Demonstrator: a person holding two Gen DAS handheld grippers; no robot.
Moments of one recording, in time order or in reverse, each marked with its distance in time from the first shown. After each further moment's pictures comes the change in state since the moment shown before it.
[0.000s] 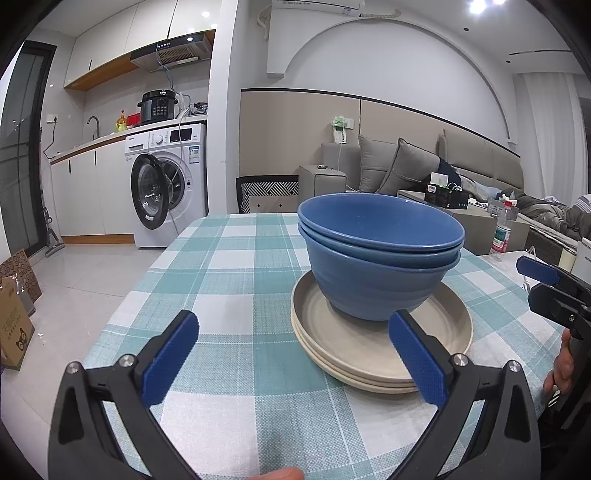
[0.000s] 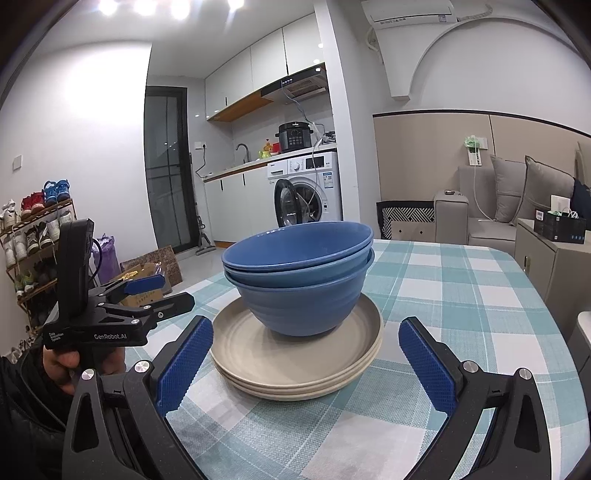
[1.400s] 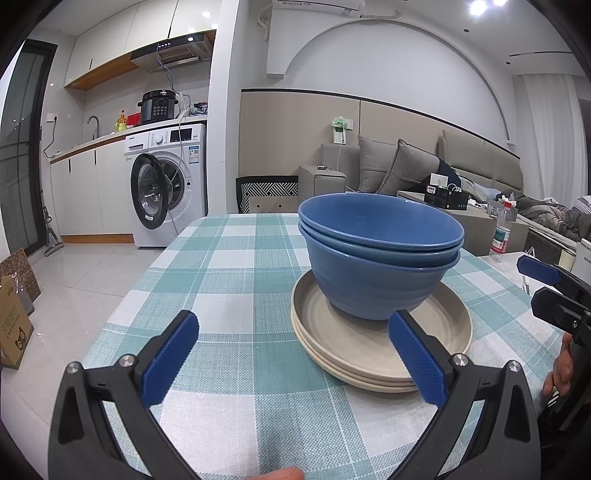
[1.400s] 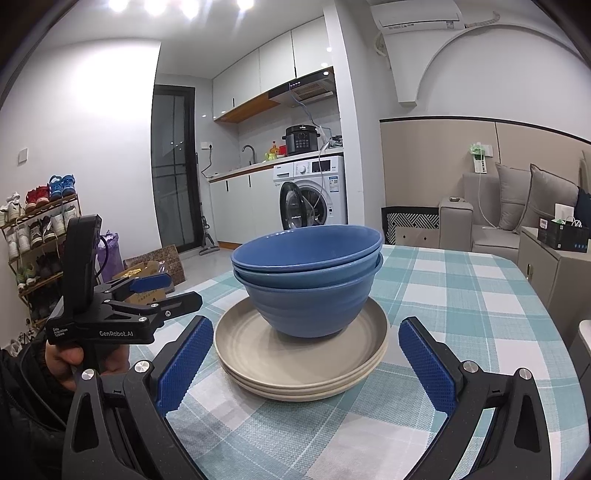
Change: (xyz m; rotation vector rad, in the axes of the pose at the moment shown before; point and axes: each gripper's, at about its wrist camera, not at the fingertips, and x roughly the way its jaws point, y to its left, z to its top) left arm 0.001 -0.002 0.000 -0.001 -0.004 0.000; right arm -0.002 0.008 -0.001 -0.030 -0.014 0.010
